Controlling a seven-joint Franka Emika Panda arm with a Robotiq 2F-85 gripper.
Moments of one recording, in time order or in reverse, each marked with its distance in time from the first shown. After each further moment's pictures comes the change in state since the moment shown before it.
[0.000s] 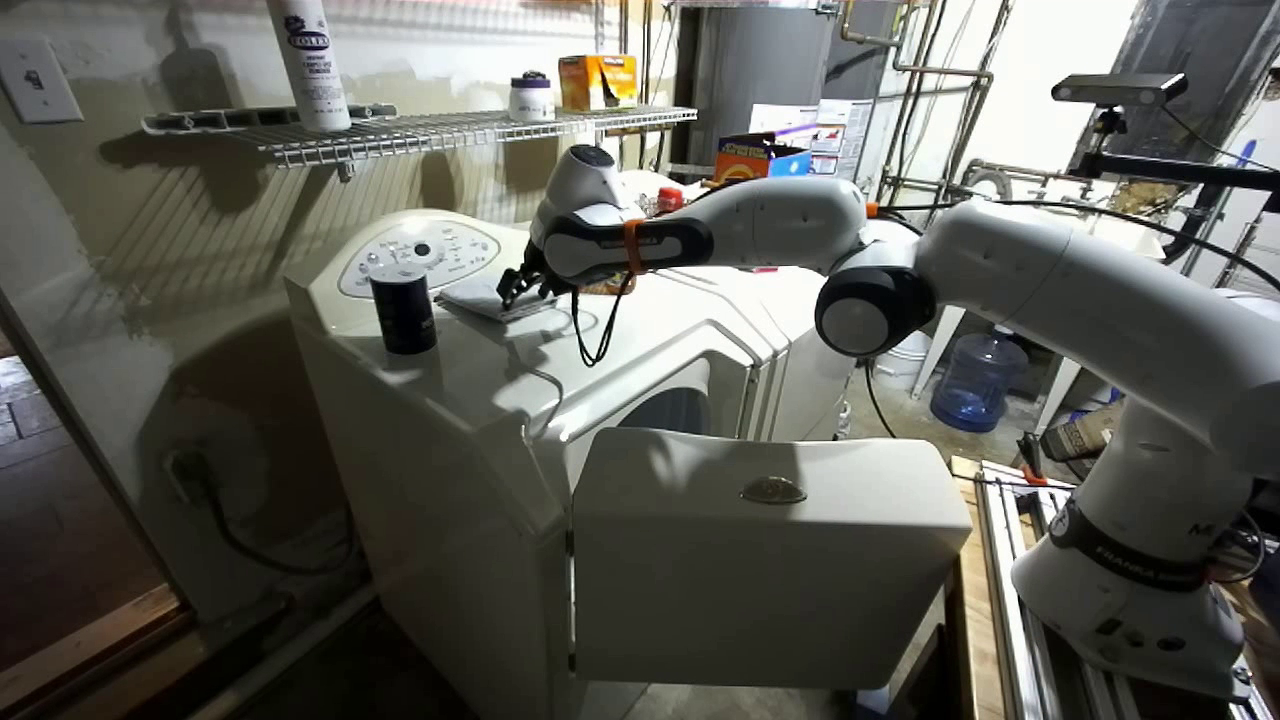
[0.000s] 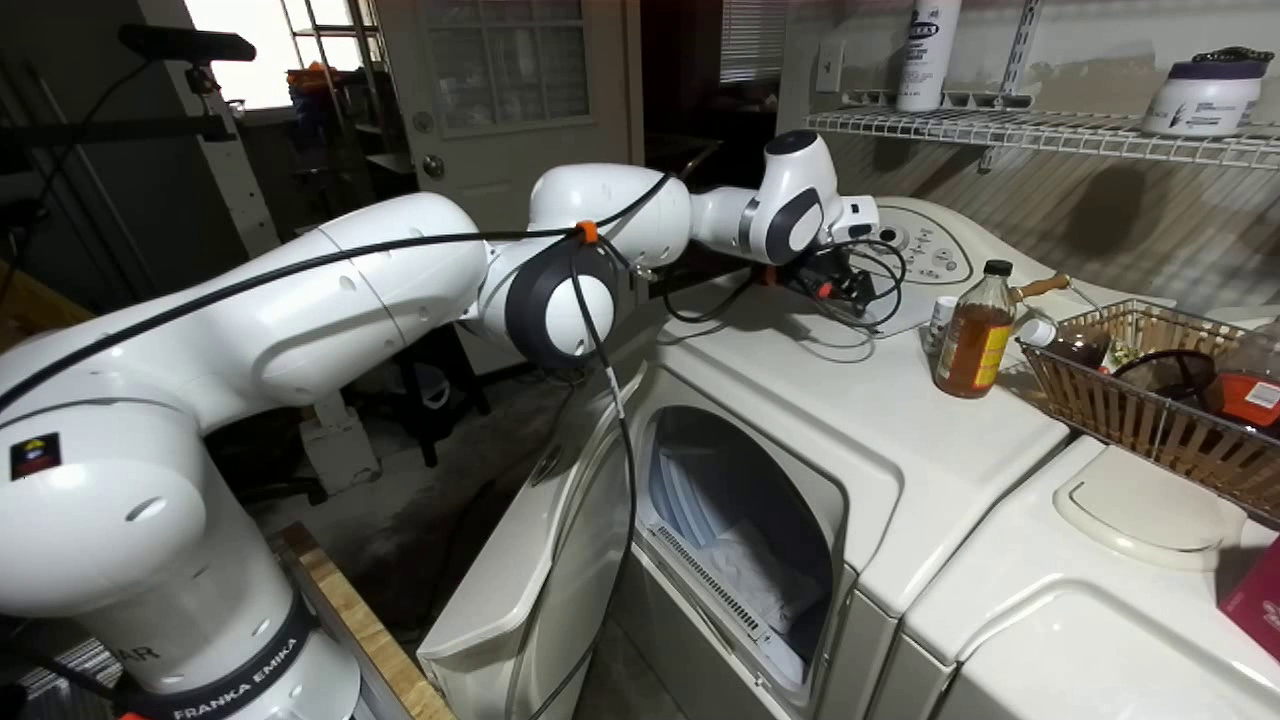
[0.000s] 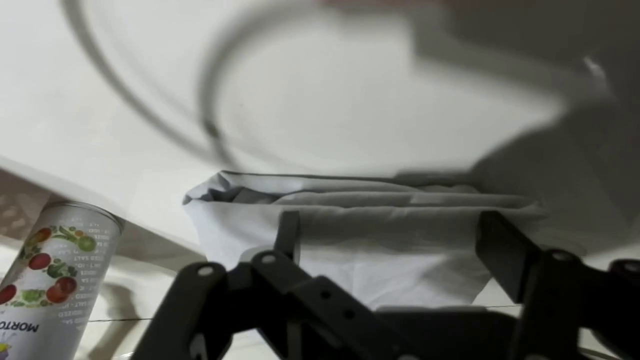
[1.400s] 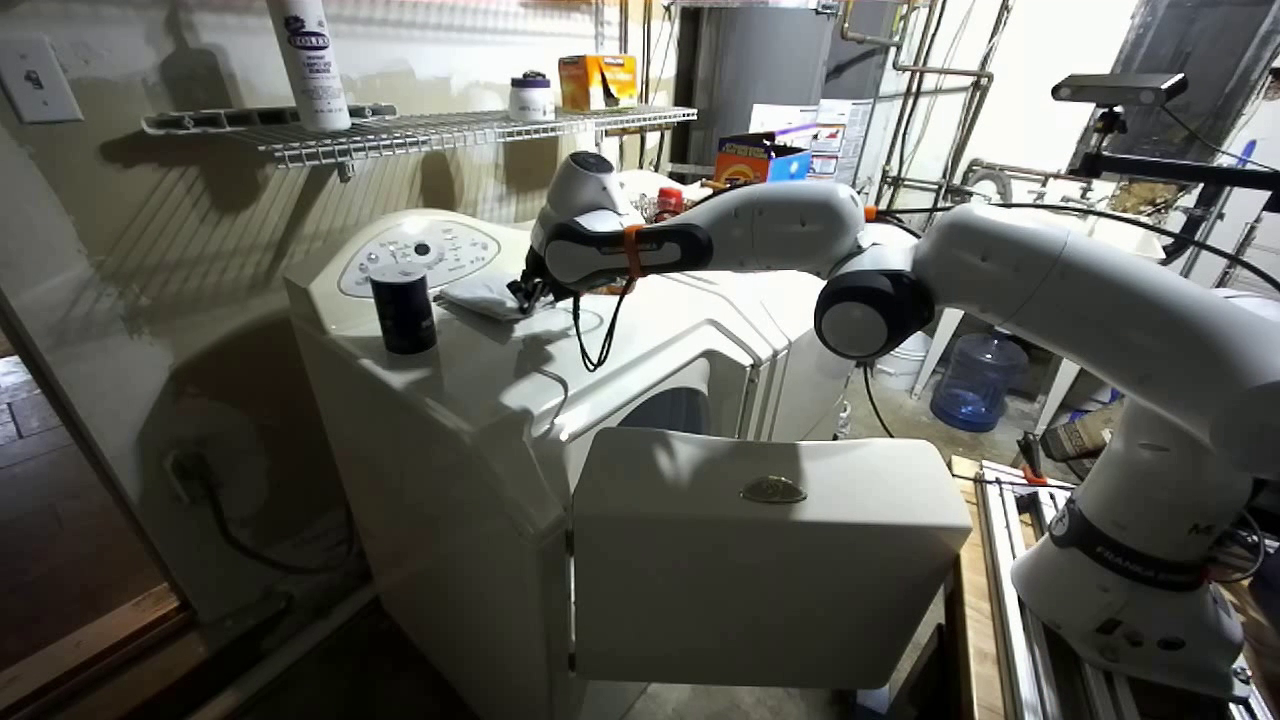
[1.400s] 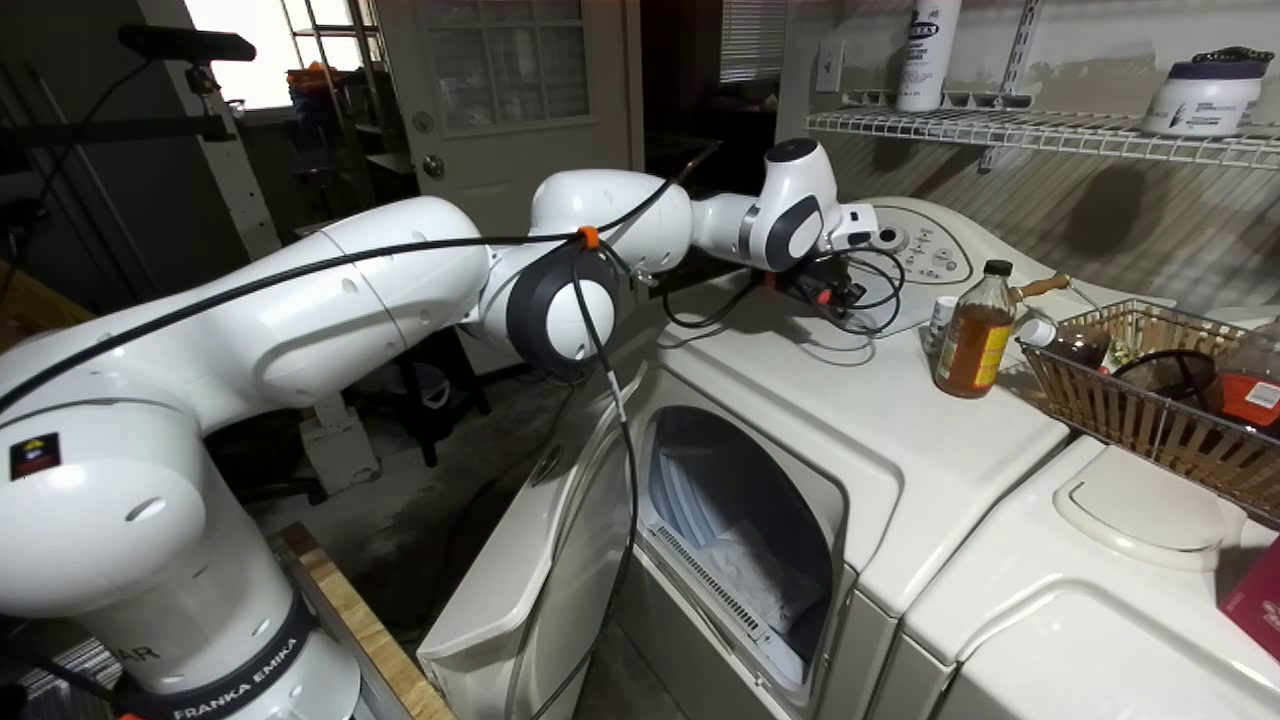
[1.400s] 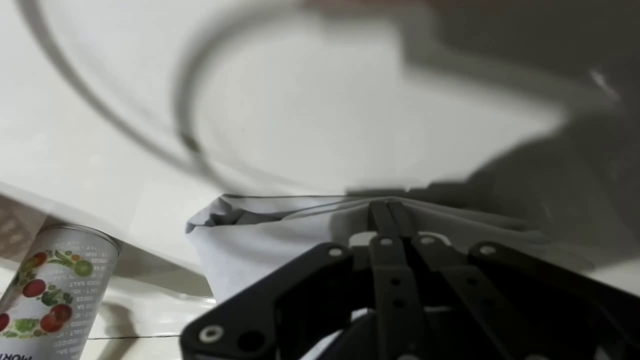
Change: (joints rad) arm -0.001 0.013 0.000 0.000 0.000 -0.001 0.000
